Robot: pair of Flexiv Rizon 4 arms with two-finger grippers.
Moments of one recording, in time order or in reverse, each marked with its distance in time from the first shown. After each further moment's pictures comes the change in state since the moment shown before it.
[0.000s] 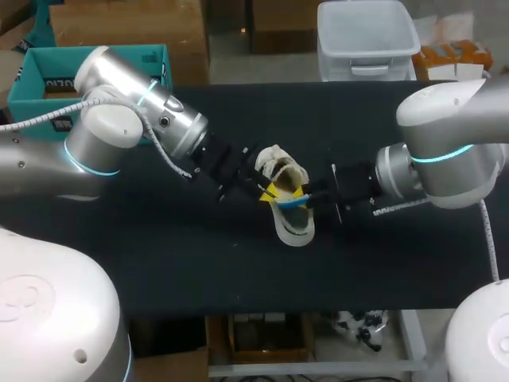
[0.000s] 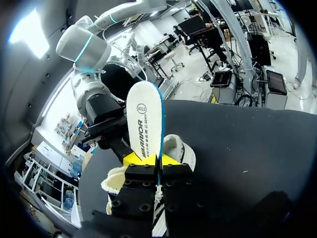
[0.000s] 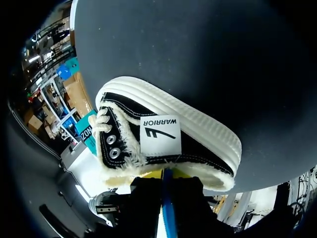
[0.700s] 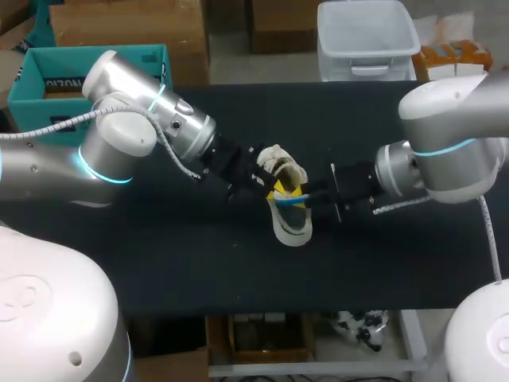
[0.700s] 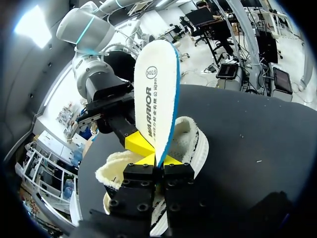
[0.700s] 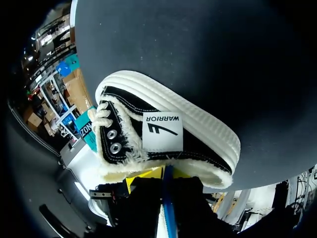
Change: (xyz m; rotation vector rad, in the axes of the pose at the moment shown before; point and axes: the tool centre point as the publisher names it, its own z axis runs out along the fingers) left arm -0.011 0.030 0.012 -0.096 -0.028 -0.043; right arm 0.001 -0.006 0.001 0.031 -0.010 -0.008
